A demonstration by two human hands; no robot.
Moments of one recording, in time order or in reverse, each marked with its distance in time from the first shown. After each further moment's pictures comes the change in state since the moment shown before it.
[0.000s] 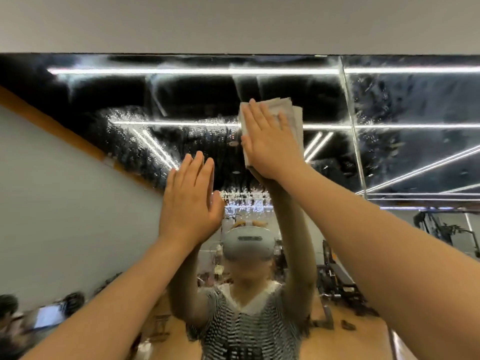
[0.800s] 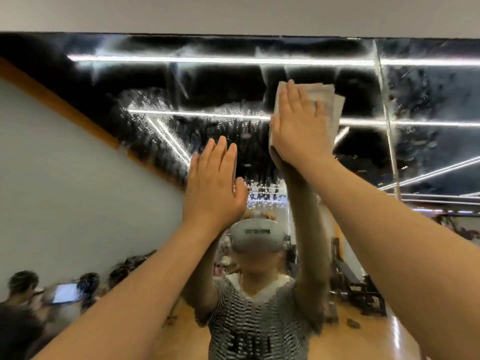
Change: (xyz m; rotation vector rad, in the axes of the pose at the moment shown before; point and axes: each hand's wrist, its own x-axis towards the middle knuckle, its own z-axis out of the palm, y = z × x) left_hand -0.001 0.005 -0.004 -0.029 0.010 -0.010; right_hand -0.002 -0.010 0.001 0.011 0.118 0.182
